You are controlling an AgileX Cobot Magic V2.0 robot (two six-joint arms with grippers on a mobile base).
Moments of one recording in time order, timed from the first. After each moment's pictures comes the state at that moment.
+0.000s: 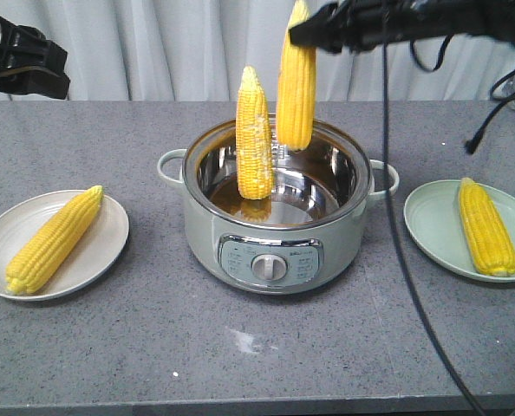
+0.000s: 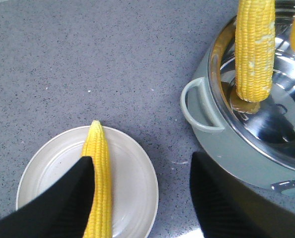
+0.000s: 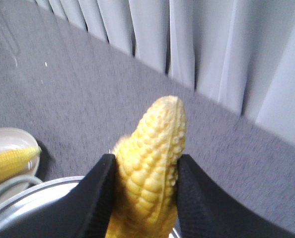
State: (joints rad) left arm -0.20 1.50 -1.78 -0.10 1.20 0.08; right arm 0.11 2.03 -2.14 0.93 0.93 -0.83
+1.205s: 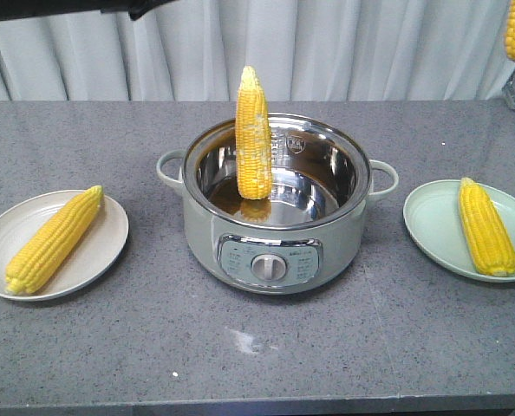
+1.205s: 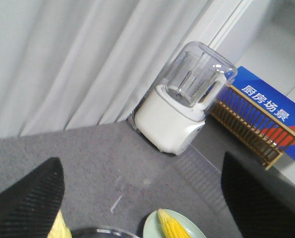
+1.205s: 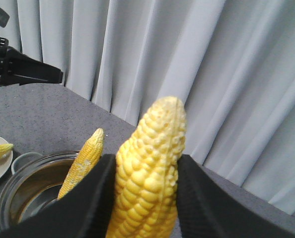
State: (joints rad) left arm -0.21 1.87 -1.96 -1.26 0.73 0.64; right arm -0.13 1.38 -2.15 0.61 1.27 -0.55
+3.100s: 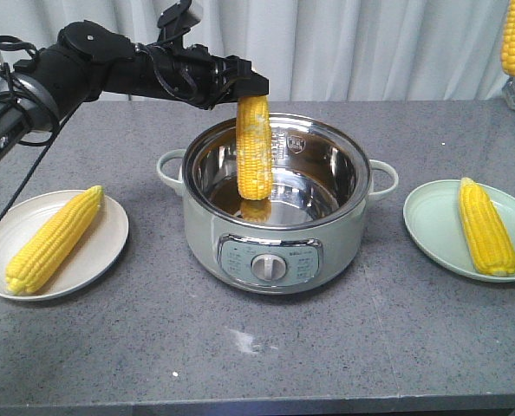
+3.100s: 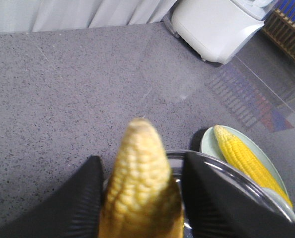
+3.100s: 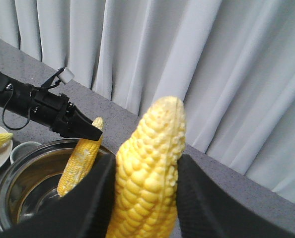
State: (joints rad) left arm -0.27 2.26 -2.22 -1.03 0.86 0.55; right arm -0.14 1.41 -2.15 0.60 1.29 -0.55
